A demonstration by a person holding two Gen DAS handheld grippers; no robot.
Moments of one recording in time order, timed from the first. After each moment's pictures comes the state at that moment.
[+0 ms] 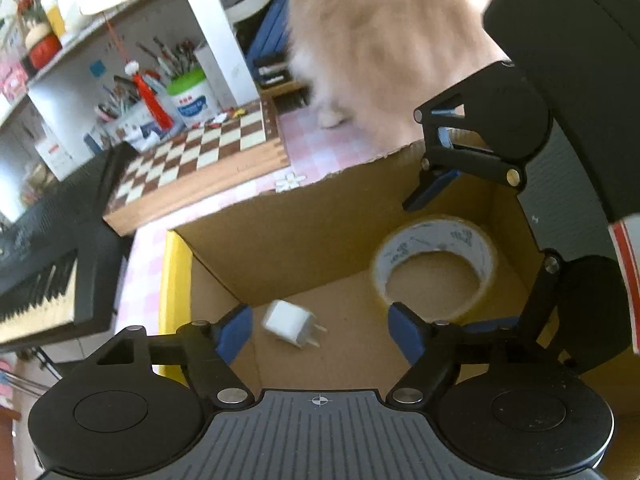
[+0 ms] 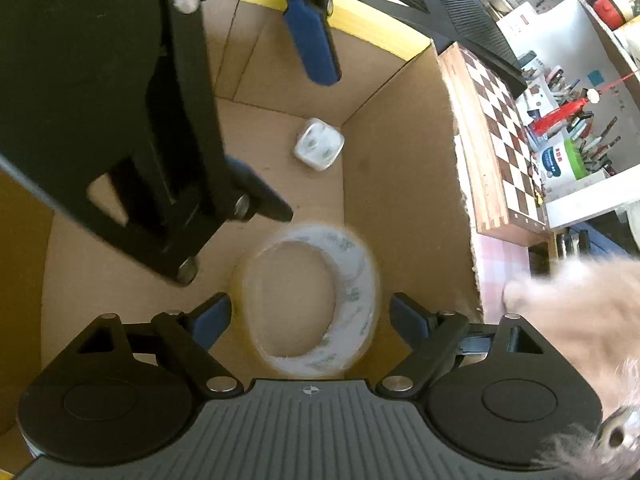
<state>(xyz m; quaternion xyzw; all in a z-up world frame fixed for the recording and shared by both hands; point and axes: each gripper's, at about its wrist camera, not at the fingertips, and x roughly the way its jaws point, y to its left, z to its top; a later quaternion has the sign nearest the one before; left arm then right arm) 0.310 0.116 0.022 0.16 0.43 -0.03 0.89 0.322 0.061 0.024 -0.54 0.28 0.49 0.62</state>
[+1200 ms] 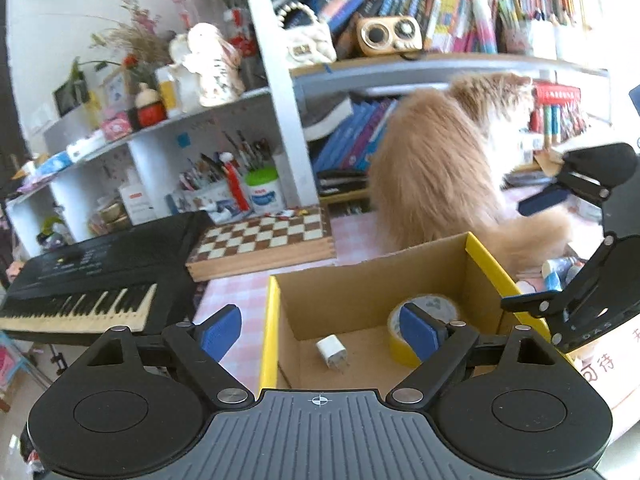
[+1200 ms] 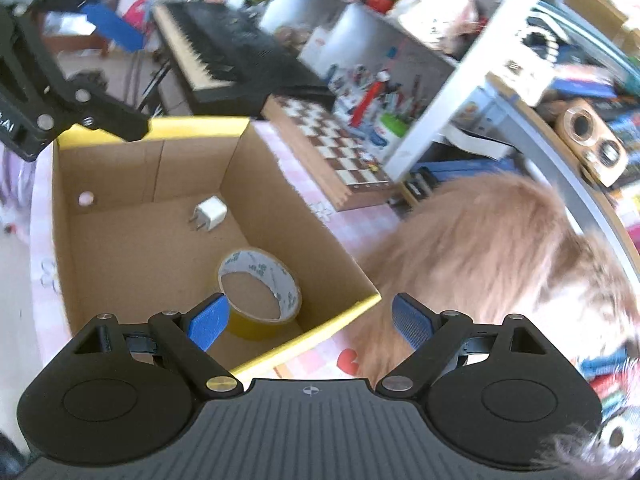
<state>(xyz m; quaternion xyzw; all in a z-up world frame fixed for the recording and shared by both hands) 0.184 0.131 0.105 0.10 0.27 0.02 0.96 0.258 -0.027 0.107 -0.35 0.23 0.35 0.84</state>
